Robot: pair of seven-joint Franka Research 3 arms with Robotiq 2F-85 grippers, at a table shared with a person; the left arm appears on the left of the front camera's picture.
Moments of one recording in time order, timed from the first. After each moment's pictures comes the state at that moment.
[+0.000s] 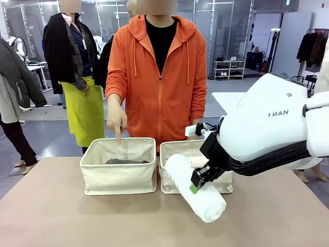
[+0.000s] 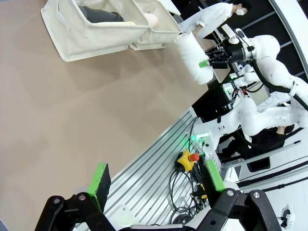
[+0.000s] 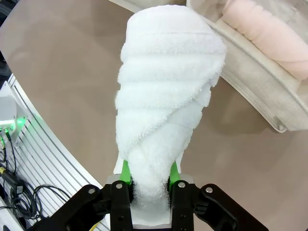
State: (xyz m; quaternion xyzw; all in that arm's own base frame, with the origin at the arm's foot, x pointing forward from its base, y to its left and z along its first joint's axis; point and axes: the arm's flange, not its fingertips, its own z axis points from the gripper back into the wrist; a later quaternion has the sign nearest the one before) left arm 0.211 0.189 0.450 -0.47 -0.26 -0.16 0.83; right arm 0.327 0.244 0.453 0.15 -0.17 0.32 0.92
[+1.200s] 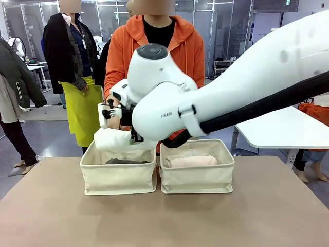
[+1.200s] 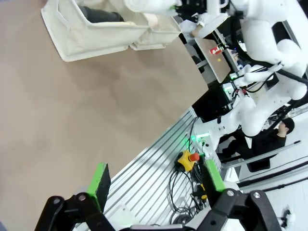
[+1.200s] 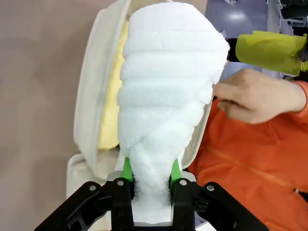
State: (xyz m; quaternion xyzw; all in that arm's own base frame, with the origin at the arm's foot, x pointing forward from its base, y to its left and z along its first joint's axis) left arm 0.211 0.189 0.450 -0.47 -0.26 -0.16 0.83; right arm 0.469 0.484 0.503 -0.13 -0.27 0.77 0.57
